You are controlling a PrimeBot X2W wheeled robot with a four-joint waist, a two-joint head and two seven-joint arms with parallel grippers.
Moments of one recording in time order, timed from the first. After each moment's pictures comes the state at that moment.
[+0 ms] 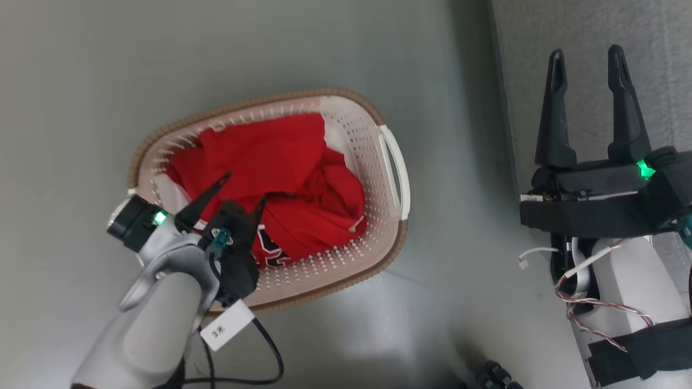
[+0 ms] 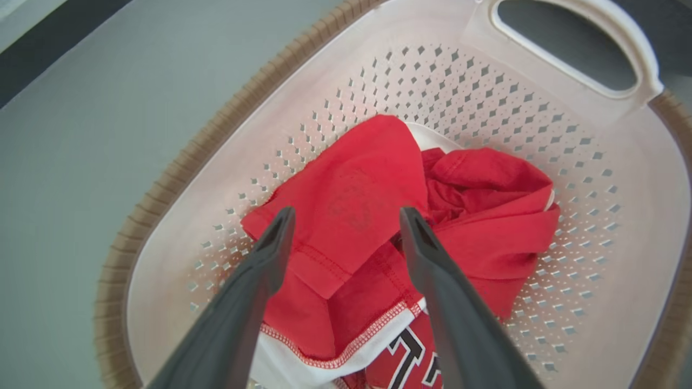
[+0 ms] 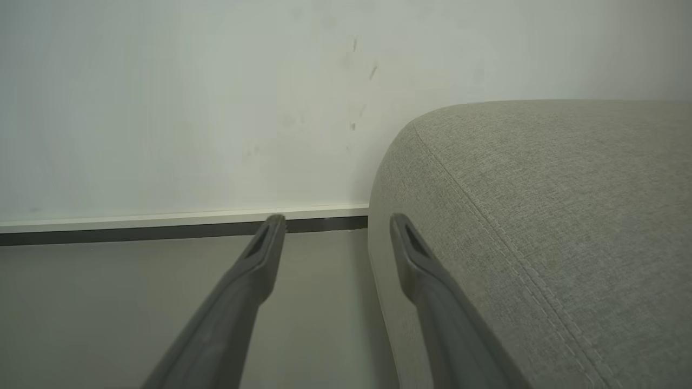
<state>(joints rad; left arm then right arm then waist) -0.64 0.18 -0.44 0.69 0.09 -0.09 -0.11 -0.52 -0.11 0.20 0.00 0.20 -0.12 -0.26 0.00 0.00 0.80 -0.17</state>
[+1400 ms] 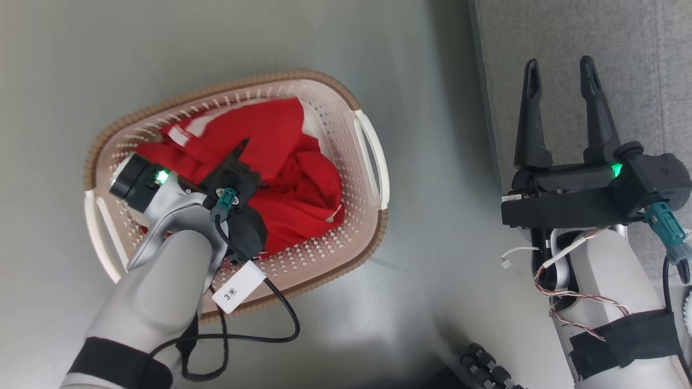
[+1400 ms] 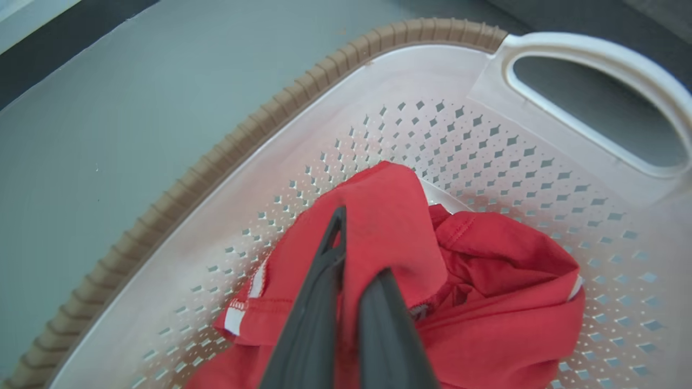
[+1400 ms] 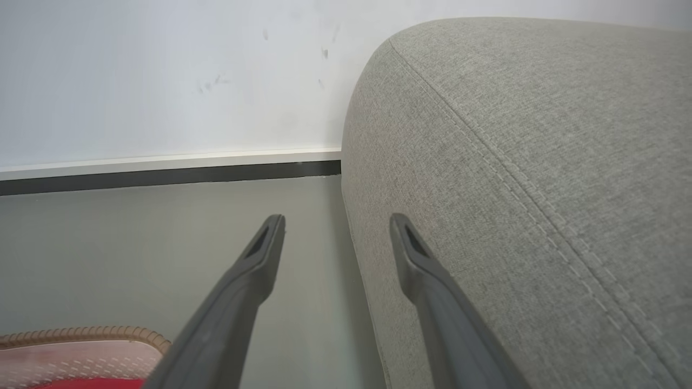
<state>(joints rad) -0.81 0.11 -0.43 0.90 0.10 -0.03 -0.22 -0.55 -0.07 0.21 0.11 0.19 -0.12 -0.26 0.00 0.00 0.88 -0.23</state>
